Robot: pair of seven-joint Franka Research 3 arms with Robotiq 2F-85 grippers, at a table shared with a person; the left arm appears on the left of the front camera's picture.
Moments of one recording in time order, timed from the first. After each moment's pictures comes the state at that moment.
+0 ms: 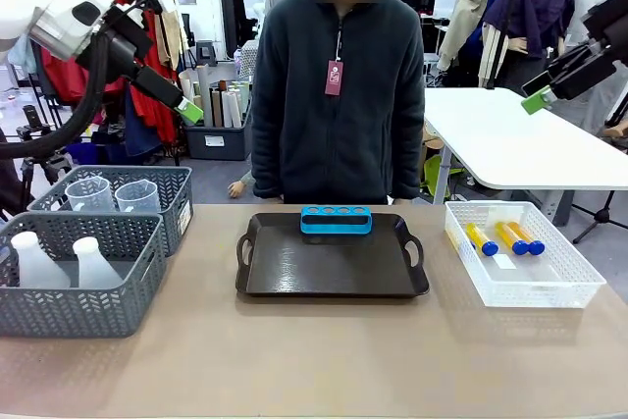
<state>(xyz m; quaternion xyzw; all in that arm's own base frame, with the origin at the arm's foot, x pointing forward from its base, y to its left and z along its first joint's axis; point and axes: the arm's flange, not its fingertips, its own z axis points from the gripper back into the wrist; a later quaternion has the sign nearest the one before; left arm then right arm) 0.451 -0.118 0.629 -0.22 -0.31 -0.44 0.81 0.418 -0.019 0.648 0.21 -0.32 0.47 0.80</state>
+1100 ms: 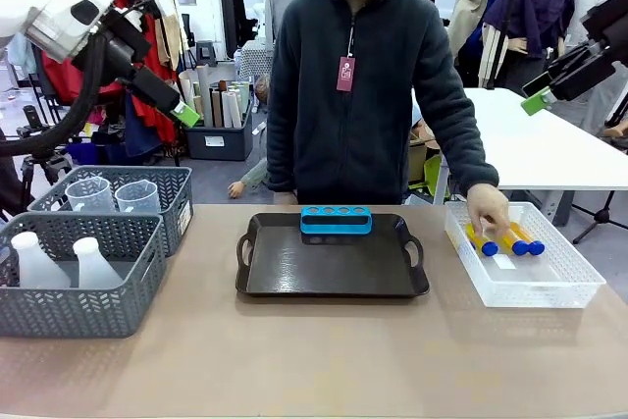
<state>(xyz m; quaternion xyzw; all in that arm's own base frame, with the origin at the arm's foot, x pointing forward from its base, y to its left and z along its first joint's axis) 0.446 -0.114 0.627 -0.24 -0.27 -0.42 0.83 0.418 -0.018 0.648 0.20 -0.32 0.47 0.80</state>
